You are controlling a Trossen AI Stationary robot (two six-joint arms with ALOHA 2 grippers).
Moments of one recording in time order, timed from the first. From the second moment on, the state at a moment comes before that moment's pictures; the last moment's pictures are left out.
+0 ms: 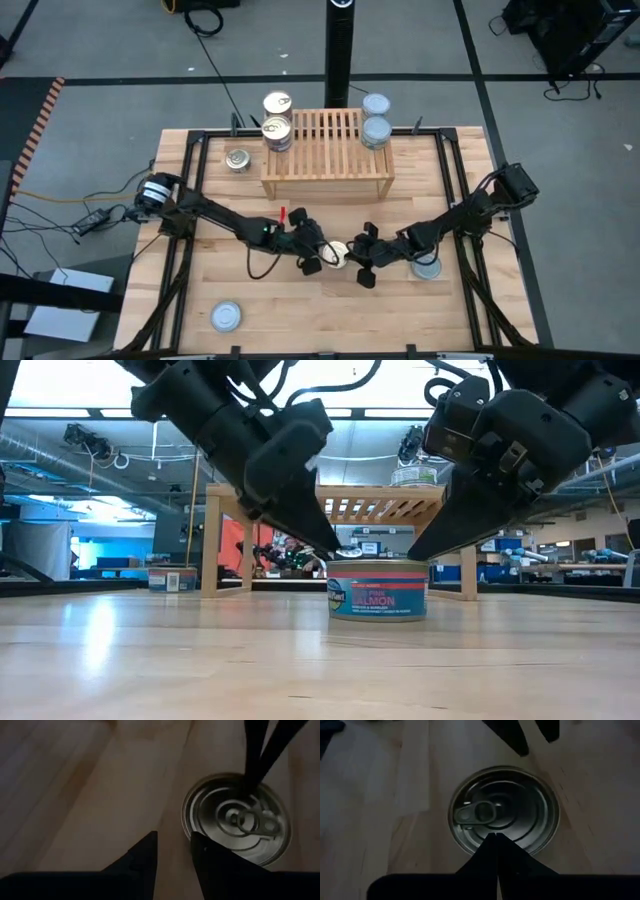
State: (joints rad) left arm -0.26 1.79 1.01 0.00 -0.43 -0.34; right arm 0.37 1.65 0.67 0.25 0.31 0.51
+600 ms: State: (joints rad) left arm -0.18 1.78 1.01 -0.02 -0.19 -0.58; right arm 0.36 1.65 0.67 0.26 0.37 0.41
